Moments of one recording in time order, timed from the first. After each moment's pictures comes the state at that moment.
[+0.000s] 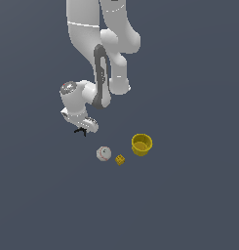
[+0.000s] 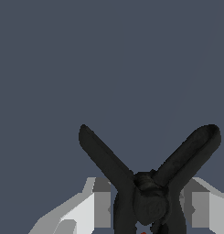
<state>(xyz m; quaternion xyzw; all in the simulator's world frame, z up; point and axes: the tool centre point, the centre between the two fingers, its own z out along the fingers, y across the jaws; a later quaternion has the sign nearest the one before) -0.140 -0.207 0.014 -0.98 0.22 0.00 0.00</state>
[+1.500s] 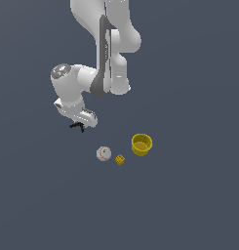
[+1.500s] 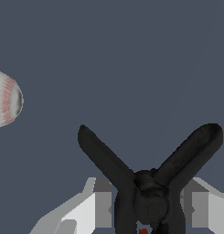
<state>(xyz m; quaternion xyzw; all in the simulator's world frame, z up) -0.105 -0.195 0.104 -0.98 0.22 0.00 0.00</state>
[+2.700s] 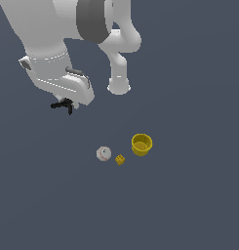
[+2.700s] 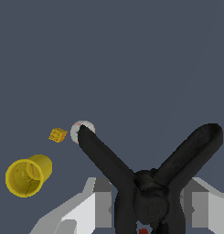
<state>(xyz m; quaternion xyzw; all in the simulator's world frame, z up) -0.017 -0.167 0.321 -0.98 0.22 0.00 0.00</state>
